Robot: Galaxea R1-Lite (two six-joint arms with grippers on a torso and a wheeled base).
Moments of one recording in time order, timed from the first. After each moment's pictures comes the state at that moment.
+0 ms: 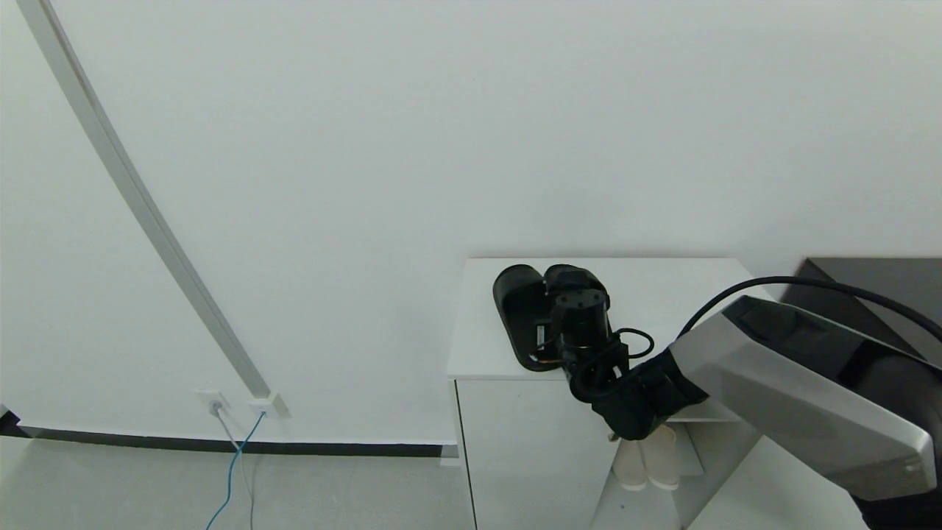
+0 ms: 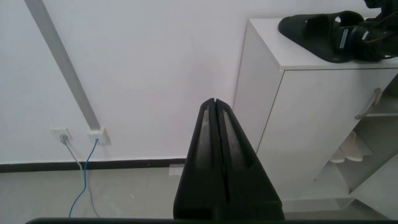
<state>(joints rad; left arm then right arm) 0.00 0.00 0.00 0.00 -0.03 0.00 0.65 2.42 -1.39 -0.85 -0.57 0.11</state>
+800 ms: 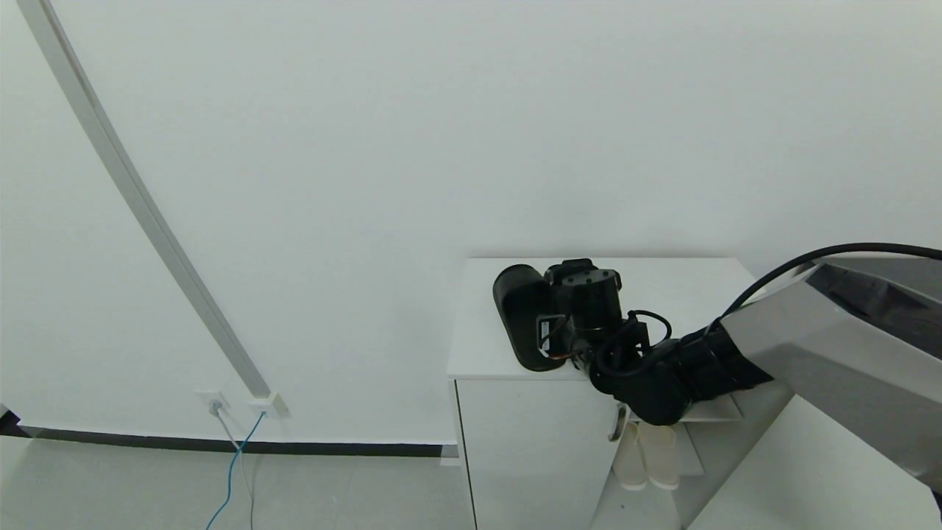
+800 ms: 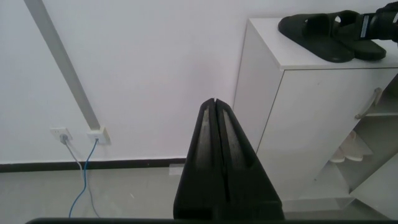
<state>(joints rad) 0.00 0.00 0.00 0.00 -0.03 0.00 0.66 2.25 -1.33 -0.60 -0.47 0.19</state>
